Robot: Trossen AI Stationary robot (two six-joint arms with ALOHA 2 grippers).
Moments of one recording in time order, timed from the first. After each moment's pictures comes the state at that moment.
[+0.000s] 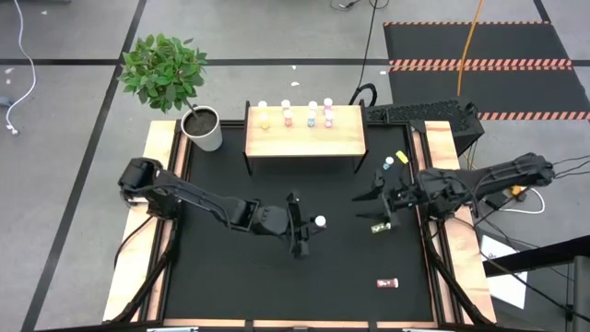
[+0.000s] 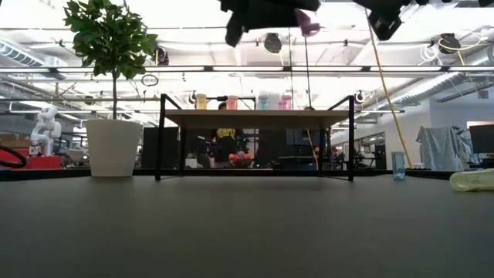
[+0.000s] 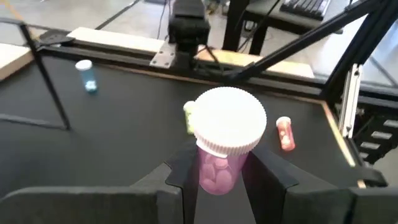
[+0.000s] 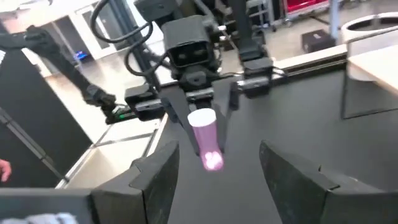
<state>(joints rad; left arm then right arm) -0.28 1.75 1.22 0.17 -0.32 -0.25 0.21 0.73 0.57 -0.01 0.03 0.35</state>
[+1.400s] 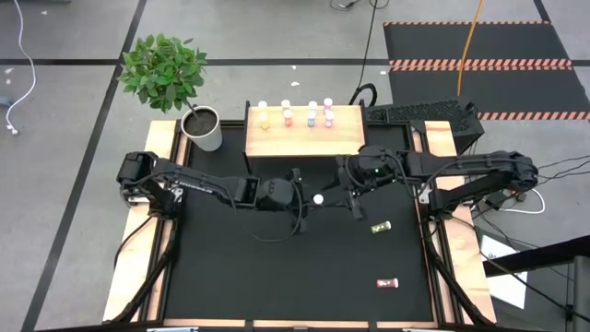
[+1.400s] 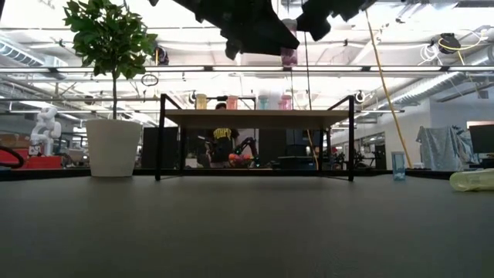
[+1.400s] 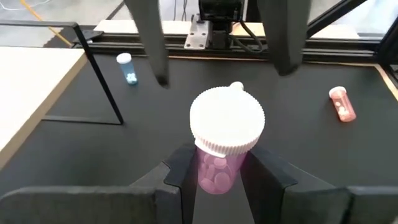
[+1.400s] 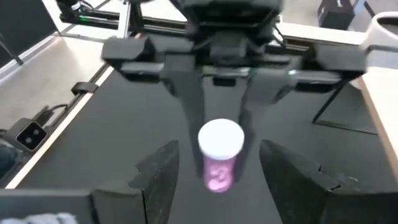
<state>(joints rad) -0.11 1.70 1.22 0.02 -0.20 -0.07 -0.05 1.21 0.97 -0.27 -0.27 -0.14</state>
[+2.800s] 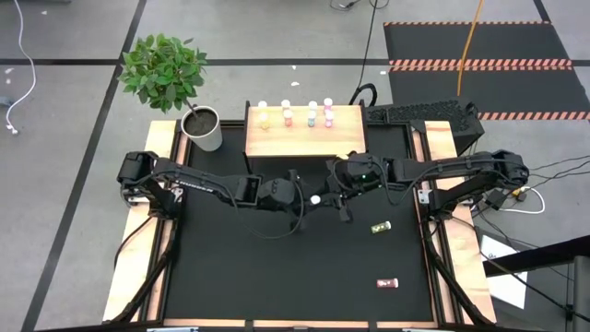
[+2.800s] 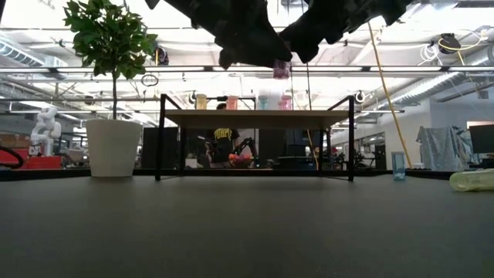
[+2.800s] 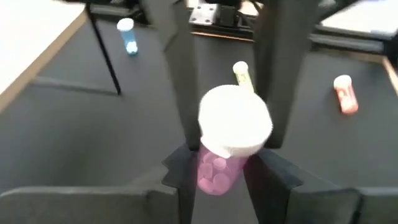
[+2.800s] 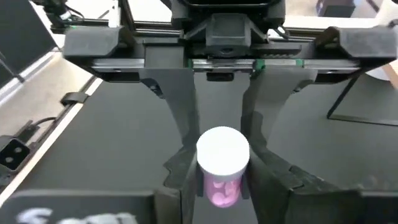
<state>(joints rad) -0.10 1.71 1.22 -0.06 -0.18 -0.17 -0.05 1.32 0.89 -0.05 -0.26 -0.06</state>
